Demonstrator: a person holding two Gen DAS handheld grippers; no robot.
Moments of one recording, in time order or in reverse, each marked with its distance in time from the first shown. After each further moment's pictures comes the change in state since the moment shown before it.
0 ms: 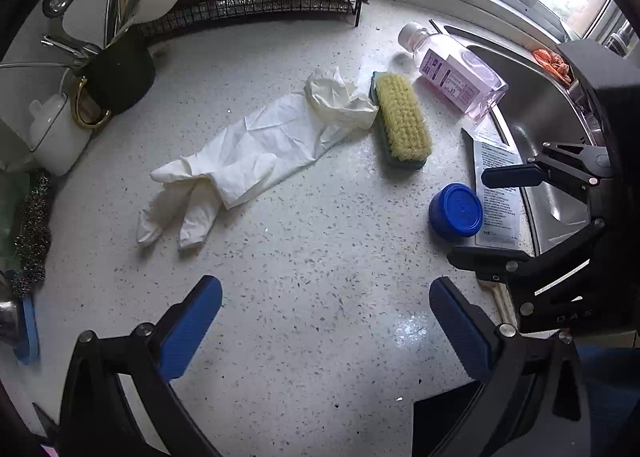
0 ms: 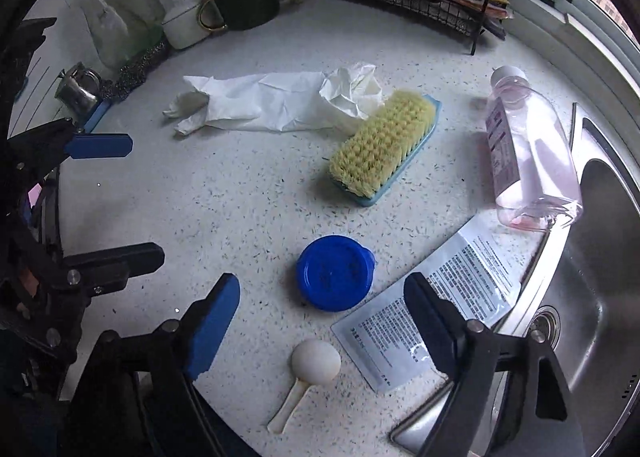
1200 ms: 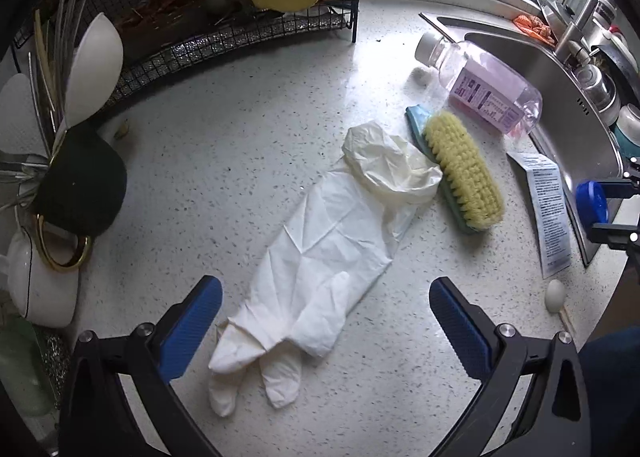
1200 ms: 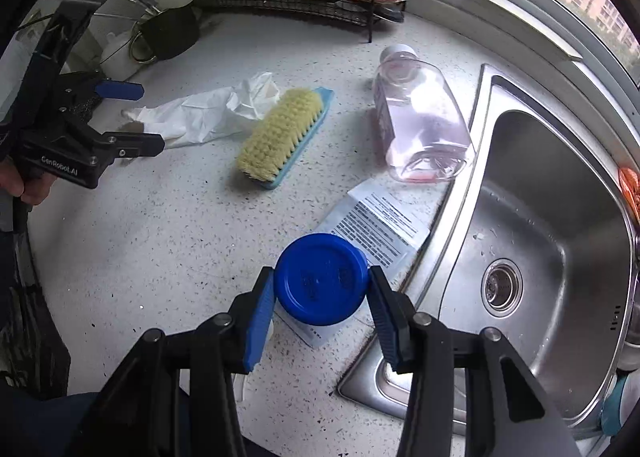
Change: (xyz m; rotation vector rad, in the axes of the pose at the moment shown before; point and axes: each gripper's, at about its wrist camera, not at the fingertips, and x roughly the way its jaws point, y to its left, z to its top) left arm 0.045 0.045 0.093 0.281 0.013 -0.024; right arm -0.055 -0.034 -0.037 0.222 -0.041 -0.159
